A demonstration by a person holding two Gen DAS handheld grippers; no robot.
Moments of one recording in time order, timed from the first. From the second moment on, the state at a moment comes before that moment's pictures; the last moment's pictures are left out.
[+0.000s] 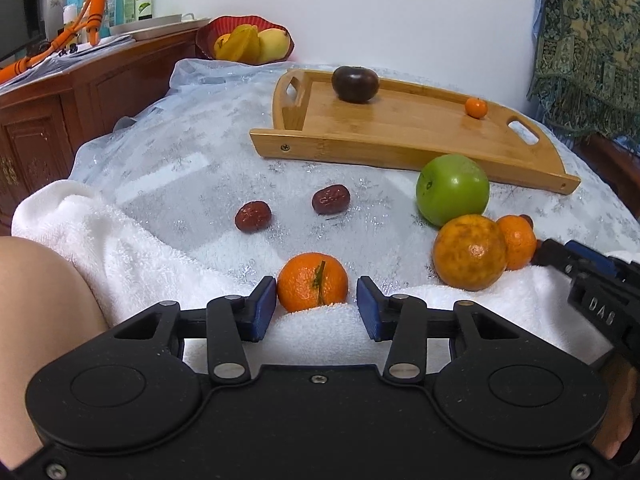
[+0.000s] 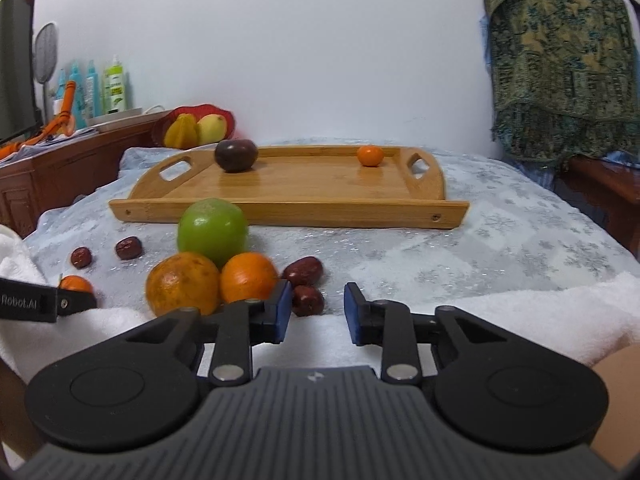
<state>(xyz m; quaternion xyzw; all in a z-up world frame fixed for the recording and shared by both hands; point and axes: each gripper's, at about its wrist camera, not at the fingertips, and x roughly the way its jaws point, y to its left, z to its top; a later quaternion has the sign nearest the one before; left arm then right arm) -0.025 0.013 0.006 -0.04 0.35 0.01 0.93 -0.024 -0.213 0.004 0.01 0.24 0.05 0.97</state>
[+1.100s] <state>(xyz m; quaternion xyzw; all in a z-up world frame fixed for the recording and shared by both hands) -0.016 0.010 0.016 -0.01 0.32 0.02 0.95 -0.009 -0.207 -0.004 0.02 0.24 0.03 0.97</state>
